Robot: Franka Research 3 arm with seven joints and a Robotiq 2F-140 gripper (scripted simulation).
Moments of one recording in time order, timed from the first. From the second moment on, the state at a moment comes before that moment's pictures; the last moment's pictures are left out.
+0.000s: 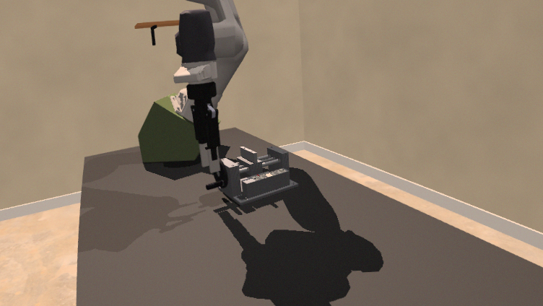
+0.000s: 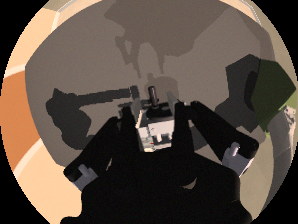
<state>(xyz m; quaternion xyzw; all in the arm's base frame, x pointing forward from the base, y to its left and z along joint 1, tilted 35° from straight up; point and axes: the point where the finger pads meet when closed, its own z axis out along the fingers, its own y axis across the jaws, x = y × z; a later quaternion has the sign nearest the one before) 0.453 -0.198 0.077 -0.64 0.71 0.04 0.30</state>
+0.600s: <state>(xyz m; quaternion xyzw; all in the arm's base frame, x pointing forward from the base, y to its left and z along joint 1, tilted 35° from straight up) 0.466 -0.175 0.038 -0.64 0.70 0.04 0.30</state>
